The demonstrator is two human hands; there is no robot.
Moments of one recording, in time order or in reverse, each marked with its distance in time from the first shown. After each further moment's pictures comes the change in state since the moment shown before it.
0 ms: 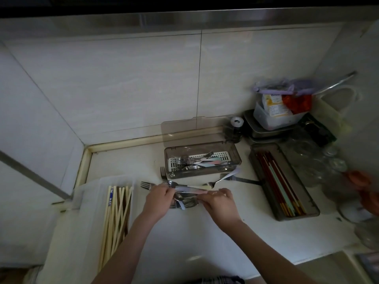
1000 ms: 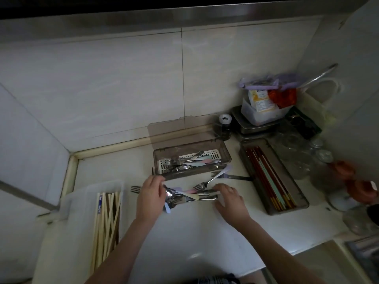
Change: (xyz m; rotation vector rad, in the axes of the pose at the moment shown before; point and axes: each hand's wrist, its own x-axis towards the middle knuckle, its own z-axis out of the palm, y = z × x) left_hand 0.000 0.011 0.004 0.125 0.365 0.277; right_hand -0.021 0.049 -0.007 0.255 -0.058 0.307
